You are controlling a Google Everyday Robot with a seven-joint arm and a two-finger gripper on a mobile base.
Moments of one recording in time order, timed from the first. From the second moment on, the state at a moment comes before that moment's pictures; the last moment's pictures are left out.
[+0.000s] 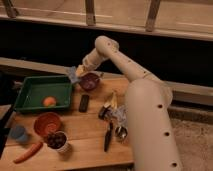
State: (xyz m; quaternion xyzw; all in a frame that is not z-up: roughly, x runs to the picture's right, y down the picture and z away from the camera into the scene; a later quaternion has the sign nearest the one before) arm -0.151 -0.095 0.861 -0.42 -0.16 0.49 0.75
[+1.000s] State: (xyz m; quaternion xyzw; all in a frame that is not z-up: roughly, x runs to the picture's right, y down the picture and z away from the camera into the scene) arm -0.282 -0.045 0.887 -0.39 -0.22 0.44 0.78
